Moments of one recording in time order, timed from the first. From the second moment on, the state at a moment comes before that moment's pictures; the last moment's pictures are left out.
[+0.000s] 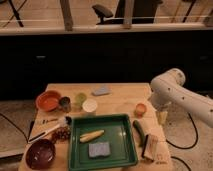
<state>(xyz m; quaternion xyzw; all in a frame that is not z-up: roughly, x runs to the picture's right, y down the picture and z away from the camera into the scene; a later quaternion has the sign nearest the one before) 0.278 0.125 0.758 -0.29 0.01 -0.12 0.95</state>
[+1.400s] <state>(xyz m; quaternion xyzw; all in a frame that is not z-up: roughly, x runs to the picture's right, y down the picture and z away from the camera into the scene) 0.275 0.130 0.806 -0.28 -0.02 -0.16 0.95</state>
